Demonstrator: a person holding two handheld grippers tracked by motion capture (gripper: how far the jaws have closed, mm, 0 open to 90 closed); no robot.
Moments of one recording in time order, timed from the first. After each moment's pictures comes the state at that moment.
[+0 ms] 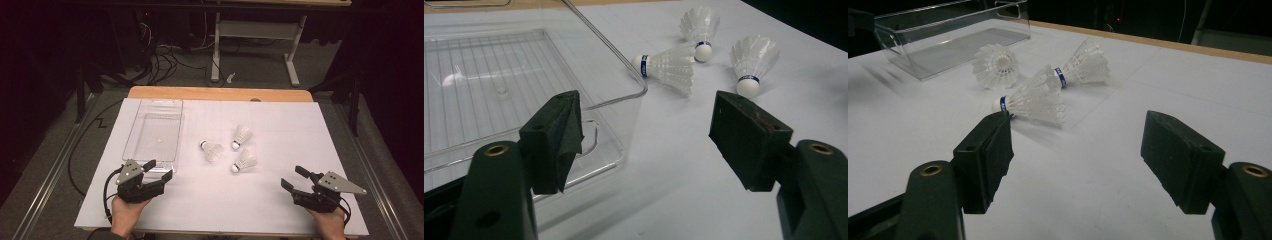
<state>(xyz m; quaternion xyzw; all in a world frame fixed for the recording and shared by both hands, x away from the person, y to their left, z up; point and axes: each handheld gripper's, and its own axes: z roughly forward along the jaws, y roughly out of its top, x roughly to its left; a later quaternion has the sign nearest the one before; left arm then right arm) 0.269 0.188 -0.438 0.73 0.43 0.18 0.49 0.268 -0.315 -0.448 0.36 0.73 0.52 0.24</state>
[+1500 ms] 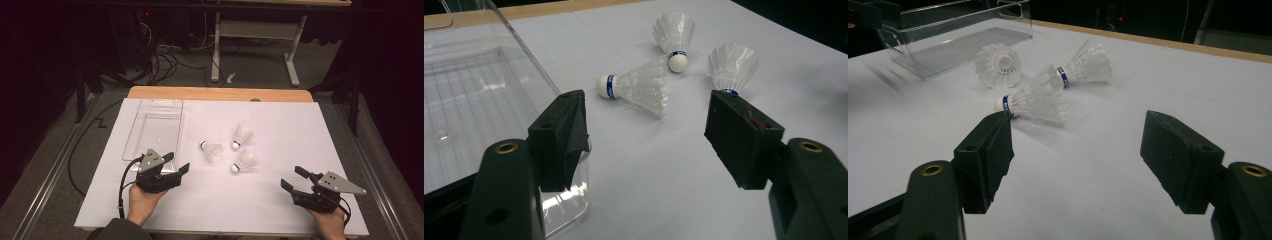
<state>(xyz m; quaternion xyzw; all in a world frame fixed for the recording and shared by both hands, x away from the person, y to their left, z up) 0.292 0.148 -0.424 0.75 0.40 0.17 0.49 0.267 -0.315 -0.448 0.36 0.74 0.52 0.23</state>
